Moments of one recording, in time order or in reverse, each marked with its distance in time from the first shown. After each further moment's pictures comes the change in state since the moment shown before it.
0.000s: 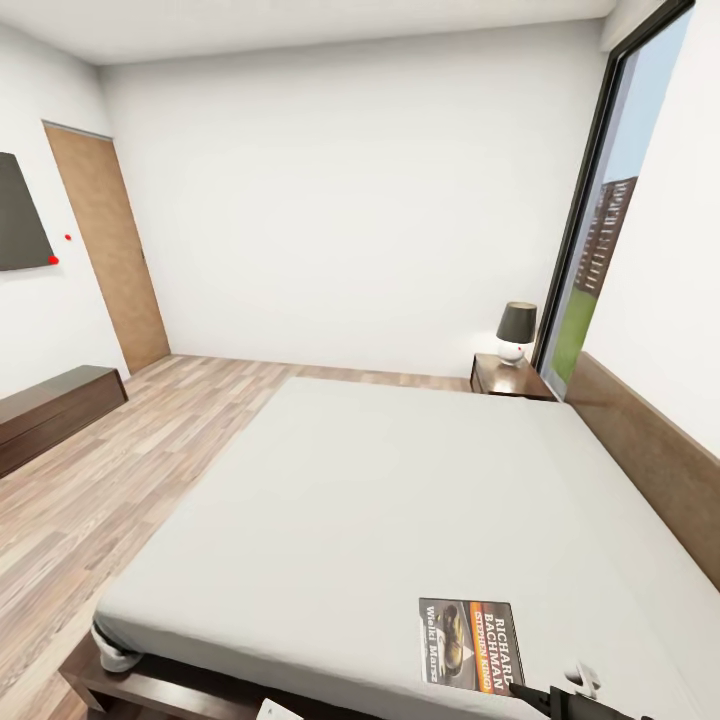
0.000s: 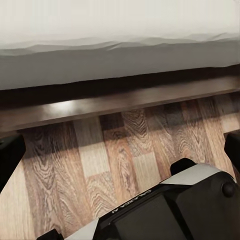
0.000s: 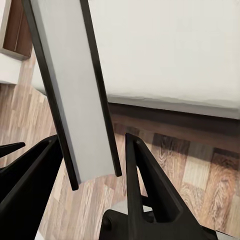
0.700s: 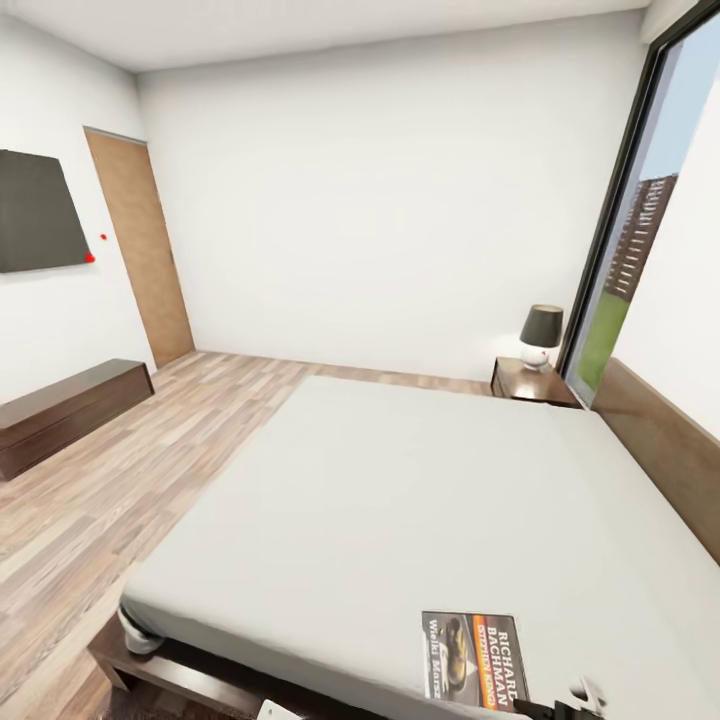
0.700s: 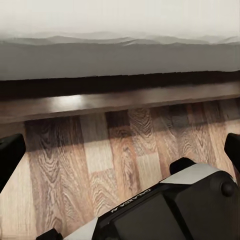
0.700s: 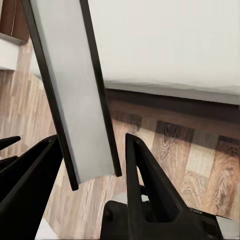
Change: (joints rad) left arm 0.000 0.000 0.001 0.002 -0.001 0.001 -0.004; right arm 0.000 0.000 0.003 0.054 0.003 0.000 -0.003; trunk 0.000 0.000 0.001
